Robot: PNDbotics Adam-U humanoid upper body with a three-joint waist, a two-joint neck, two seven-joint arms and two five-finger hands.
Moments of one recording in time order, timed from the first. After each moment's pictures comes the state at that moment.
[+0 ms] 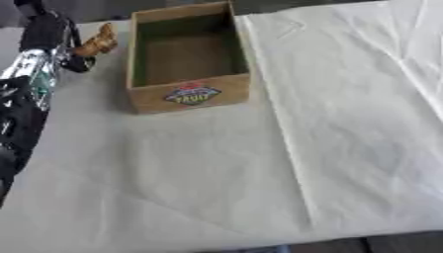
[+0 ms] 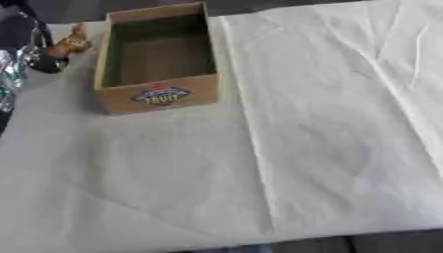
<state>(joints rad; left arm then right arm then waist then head) -0.95 0.55 0.02 -0.76 -1.06 0.12 0.09 -0.29 -0.56 -0.17 -1.74 -0.04 -0.09 -0.19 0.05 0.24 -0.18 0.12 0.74</state>
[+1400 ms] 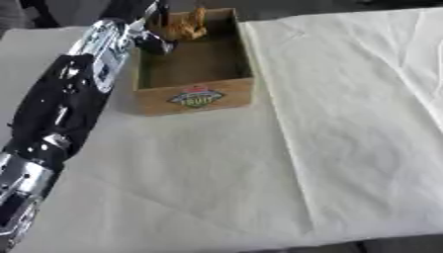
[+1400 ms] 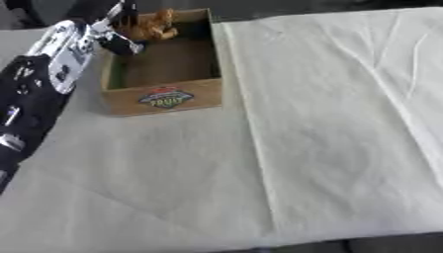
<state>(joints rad) -1.01 0.39 -0.16 -0.93 -1.04 -0.01 -0.14 -0.29 -0.54 -0.17 -1.73 -0.05 -0.09 -0.18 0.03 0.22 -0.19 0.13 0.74</state>
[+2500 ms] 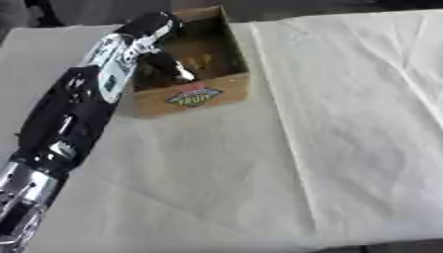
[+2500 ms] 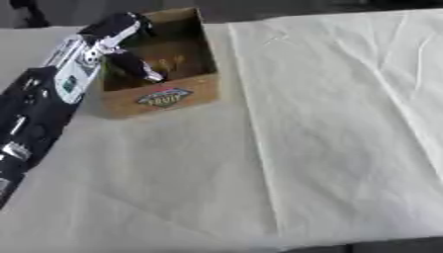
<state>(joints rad) -1.00 0.38 -0.15 -1.02 -0.90 -0.09 -0.24 -0.28 -0.54 -0.17 -1.73 -0.05 -0.09 -0.18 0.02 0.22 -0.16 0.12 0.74</state>
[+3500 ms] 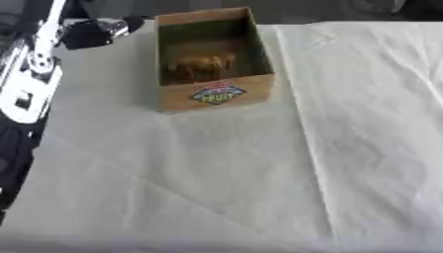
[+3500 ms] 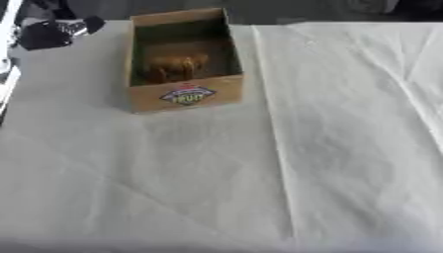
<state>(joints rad) -0.62 0.50 0.01 -1.46 -0.57 0.07 0.09 -0.30 -0.54 -0.18 -1.71 -0.05 -0.10 -0.20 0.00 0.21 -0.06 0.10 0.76</state>
